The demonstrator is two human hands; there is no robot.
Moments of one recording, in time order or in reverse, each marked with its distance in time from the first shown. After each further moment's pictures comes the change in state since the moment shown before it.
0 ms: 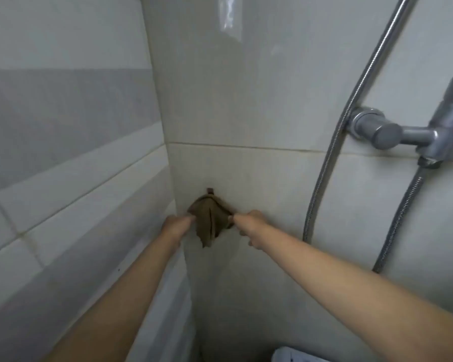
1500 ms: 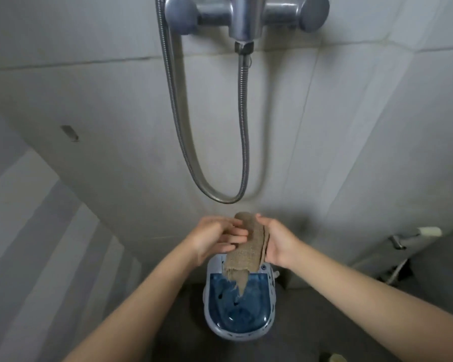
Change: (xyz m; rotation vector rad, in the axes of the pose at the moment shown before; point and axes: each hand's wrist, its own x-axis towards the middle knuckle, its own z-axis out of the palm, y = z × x) left_hand -0.206 -0.078 0.225 0.030 -0.764 -0.196; right_hand -0.101 0.247 -0.210 0.760 -0.131 0.410
